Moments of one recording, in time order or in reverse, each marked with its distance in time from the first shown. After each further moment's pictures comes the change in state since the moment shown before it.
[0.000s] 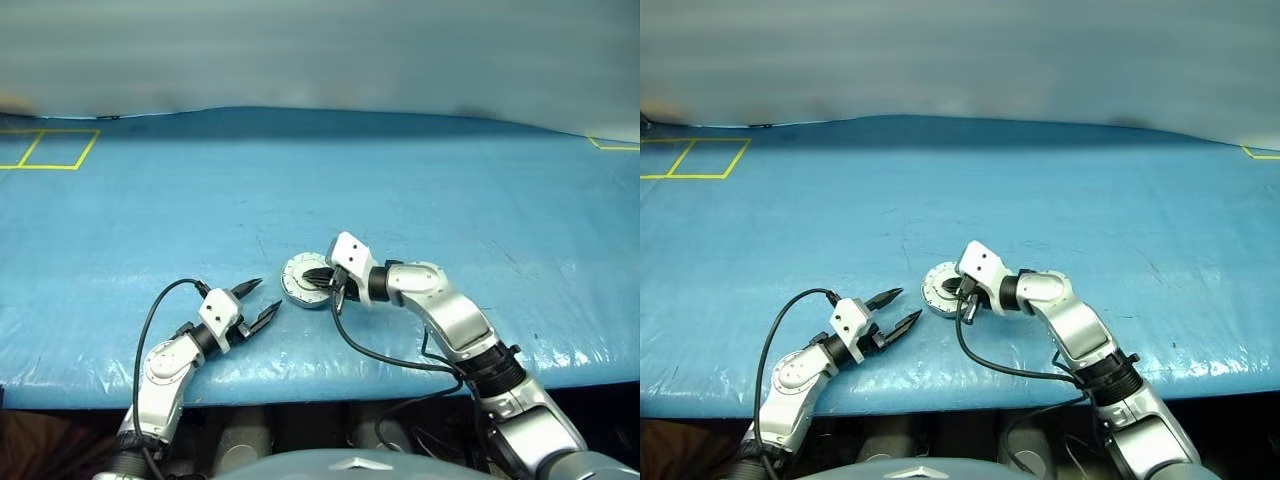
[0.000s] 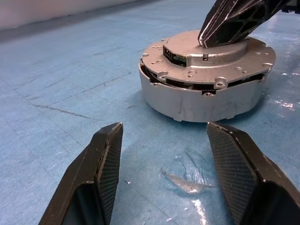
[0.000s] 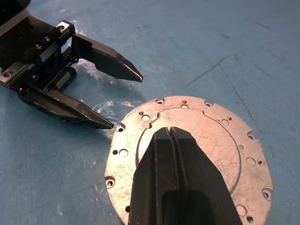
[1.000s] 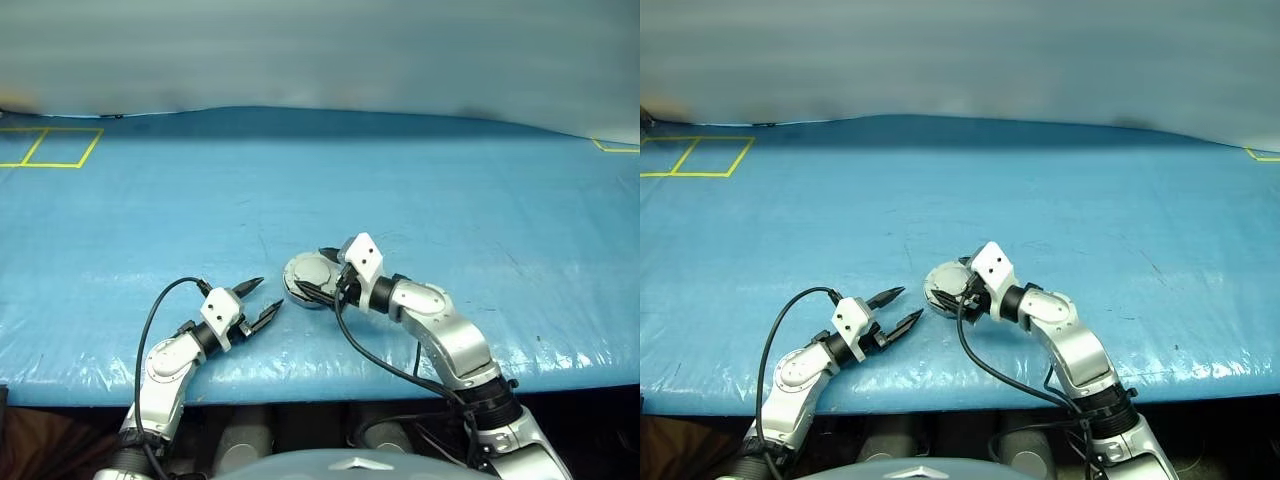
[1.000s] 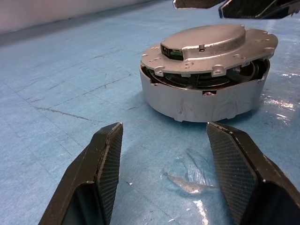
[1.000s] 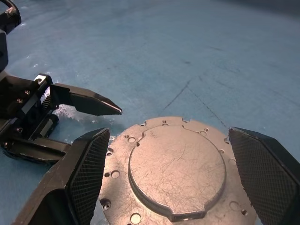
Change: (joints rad) left arm -0.014 -0.006 -0.002 0.018 0.004 -0.017 -0.005; right arm 0.142 0.082 -0.065 -0.071 0.026 -0.041 -0.154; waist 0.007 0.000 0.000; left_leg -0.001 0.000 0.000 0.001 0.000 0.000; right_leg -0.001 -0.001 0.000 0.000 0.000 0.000
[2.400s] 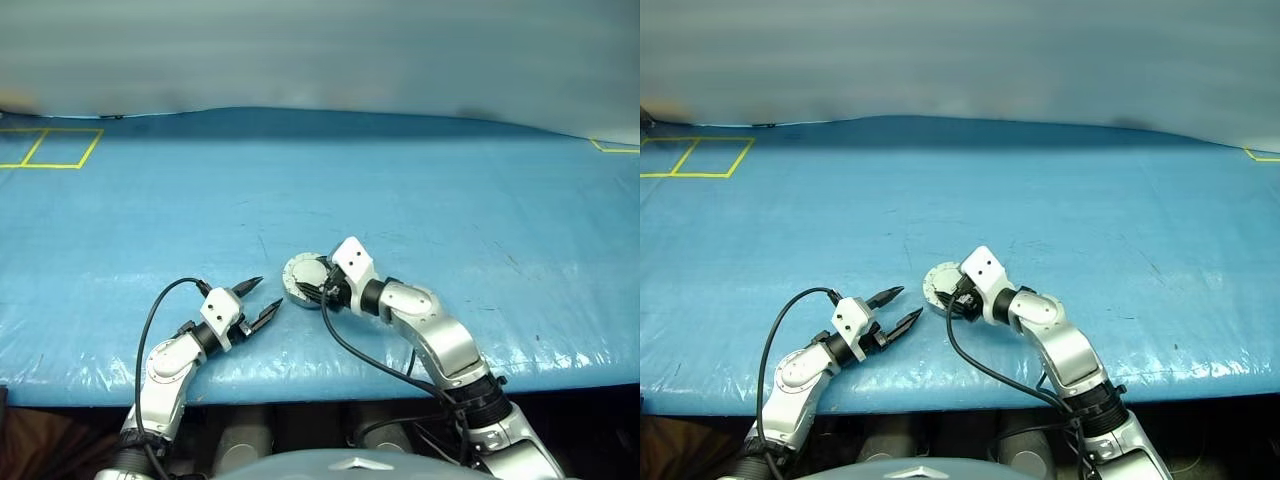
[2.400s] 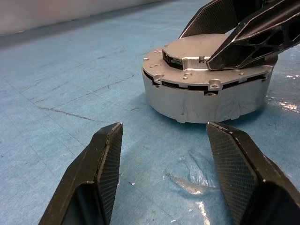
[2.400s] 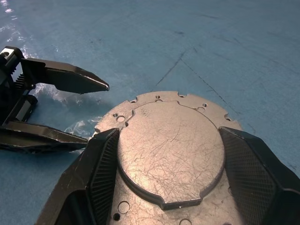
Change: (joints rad) left arm 0.001 -0.004 0.001 0.007 0.003 -0.008 0.011; right arm -0.025 0.036 0.033 -0.008 -0.062 0.119 -0.079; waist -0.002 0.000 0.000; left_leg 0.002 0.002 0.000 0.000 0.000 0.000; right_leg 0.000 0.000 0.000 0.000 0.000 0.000
